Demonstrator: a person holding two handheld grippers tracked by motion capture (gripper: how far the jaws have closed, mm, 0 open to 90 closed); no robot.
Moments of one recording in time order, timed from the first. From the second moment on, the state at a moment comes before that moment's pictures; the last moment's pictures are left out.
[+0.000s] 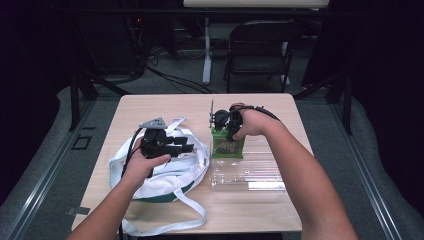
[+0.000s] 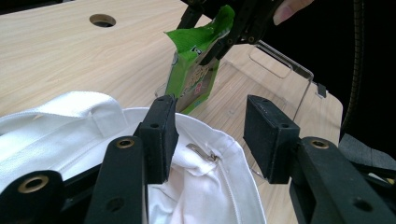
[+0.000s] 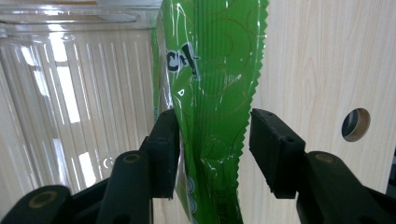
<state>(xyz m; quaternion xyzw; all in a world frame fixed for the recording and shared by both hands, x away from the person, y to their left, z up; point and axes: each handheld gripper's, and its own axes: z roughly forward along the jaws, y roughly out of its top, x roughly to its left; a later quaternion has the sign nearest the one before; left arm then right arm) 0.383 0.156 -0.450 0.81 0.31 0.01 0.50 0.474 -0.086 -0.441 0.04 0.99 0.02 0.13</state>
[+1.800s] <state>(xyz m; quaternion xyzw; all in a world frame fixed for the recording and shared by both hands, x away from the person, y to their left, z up) 0.387 0.155 -0.449 0.81 0.32 0.01 0.50 0.460 -0.093 -0.414 0.05 0.99 0.07 0.14</state>
